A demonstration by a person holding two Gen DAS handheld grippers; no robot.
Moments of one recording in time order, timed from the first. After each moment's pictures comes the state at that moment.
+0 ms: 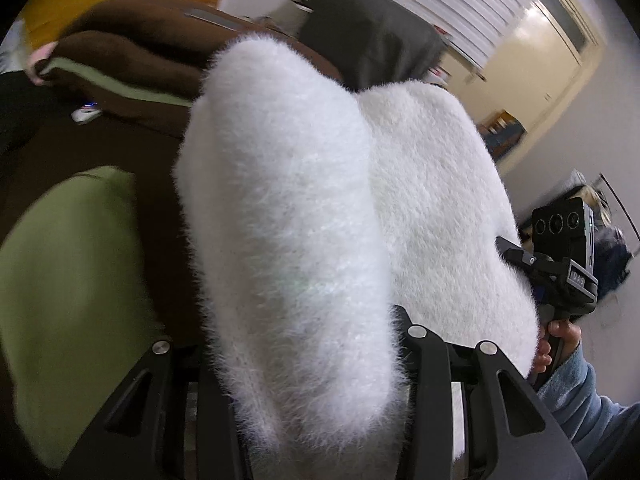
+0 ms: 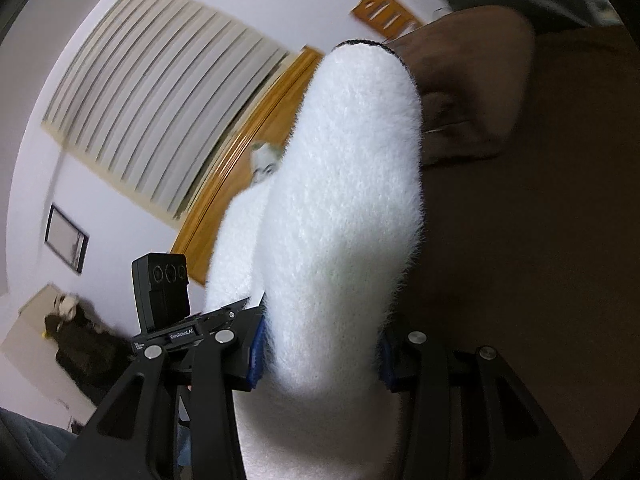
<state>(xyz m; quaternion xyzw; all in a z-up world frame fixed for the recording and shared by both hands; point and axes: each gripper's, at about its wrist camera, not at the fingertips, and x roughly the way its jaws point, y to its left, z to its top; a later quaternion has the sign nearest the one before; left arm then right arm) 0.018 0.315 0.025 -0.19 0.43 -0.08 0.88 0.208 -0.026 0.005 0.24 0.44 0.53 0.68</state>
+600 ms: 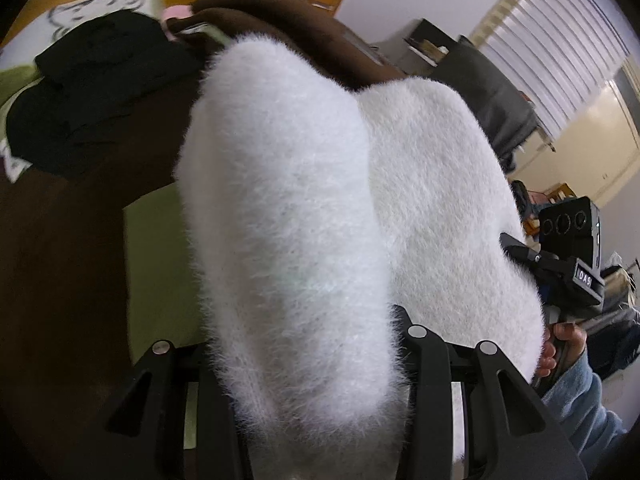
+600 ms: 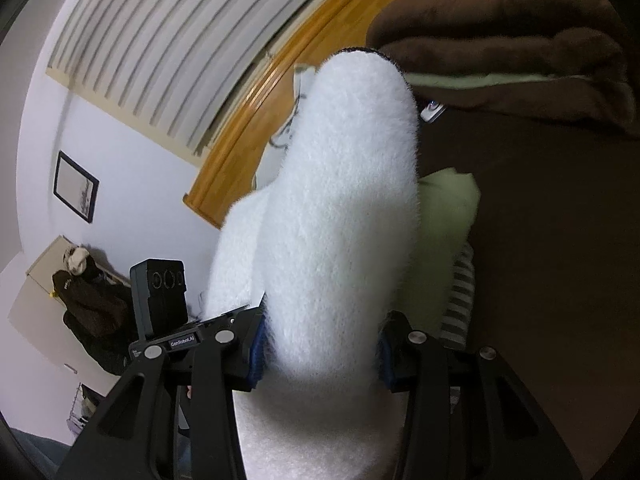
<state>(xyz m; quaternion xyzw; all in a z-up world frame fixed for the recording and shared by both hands) -0.078 0.468 0.007 -0.26 0.41 0.06 0.87 0.196 0.177 -0.015 0.17 0.49 0.60 0.61</state>
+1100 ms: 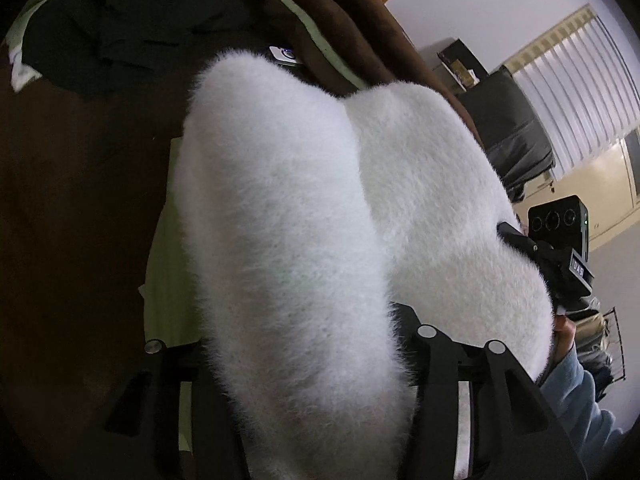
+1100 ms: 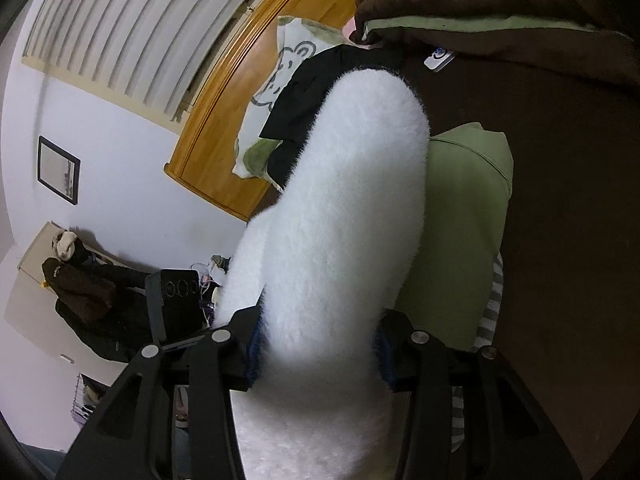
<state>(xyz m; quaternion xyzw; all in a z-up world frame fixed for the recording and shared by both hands) -0.106 0.527 -0.079 -0.36 0.40 0.05 0.84 0.187 0.272 -0.055 0.13 0.54 0.60 0.57</state>
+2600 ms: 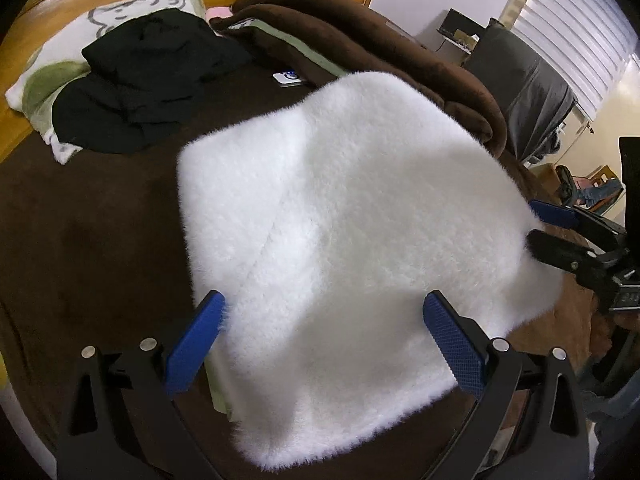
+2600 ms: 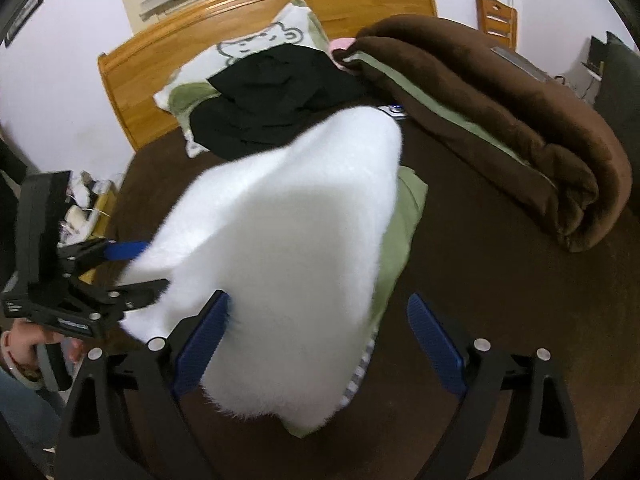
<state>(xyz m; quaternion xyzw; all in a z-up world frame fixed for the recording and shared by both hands) -0.149 0.476 -0.041 -0.21 0.42 0.13 0.87 0.088 0.253 -0.010 -0.17 0.42 0.49 0.75</state>
